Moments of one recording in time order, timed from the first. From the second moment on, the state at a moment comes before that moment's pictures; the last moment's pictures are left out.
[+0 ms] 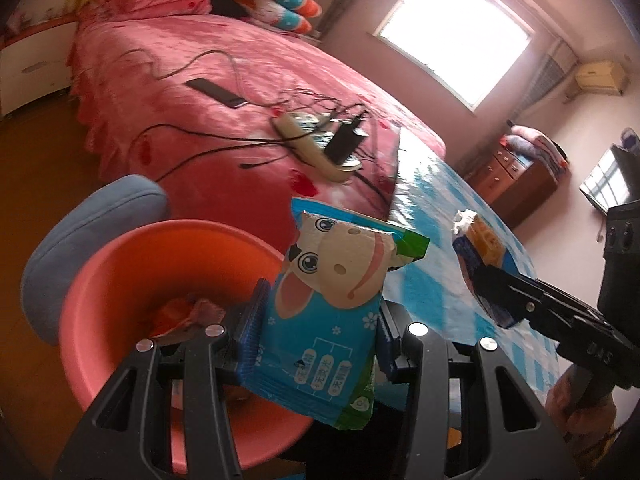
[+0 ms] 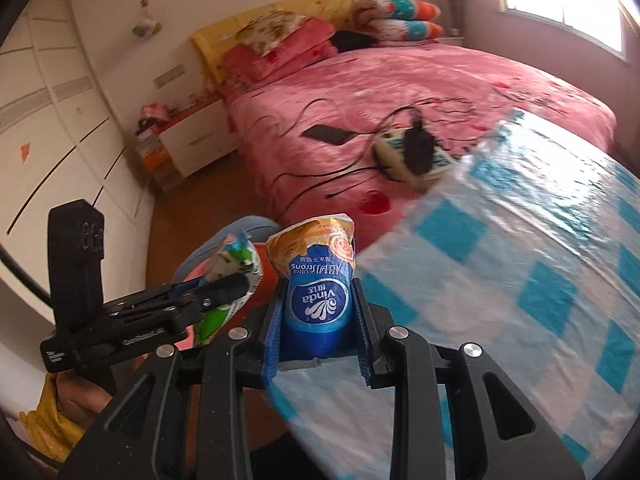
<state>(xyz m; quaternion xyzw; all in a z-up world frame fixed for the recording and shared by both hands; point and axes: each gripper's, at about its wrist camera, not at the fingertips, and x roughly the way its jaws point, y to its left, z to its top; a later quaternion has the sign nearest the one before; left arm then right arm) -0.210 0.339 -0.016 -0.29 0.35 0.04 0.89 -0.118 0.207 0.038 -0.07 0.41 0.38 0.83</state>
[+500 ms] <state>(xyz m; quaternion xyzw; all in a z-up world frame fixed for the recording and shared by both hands) -0.239 0.390 -0.048 -0.31 0.34 0.13 0.88 -0.128 0.265 -0.008 -0.09 0.45 0.42 0.78</state>
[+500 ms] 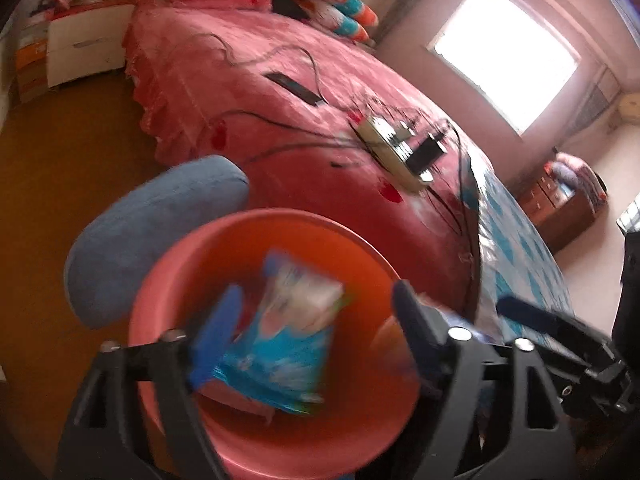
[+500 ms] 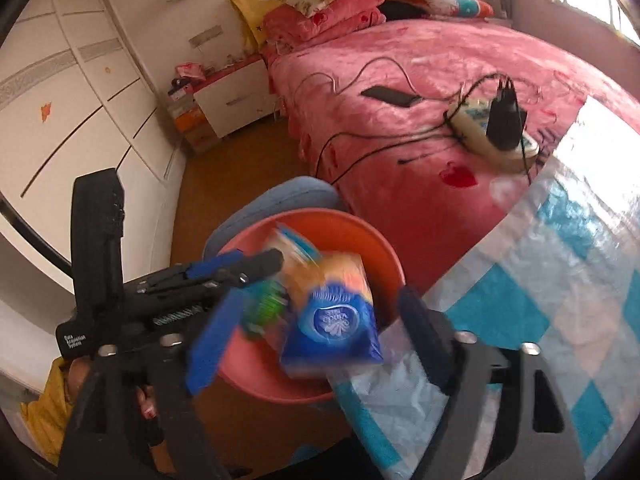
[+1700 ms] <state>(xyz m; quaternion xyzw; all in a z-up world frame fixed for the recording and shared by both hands) -0.186 0.263 0.041 -0.20 0.29 0.04 0.94 -0.111 0.069 0.036 -0.03 0.33 0.21 0.92</state>
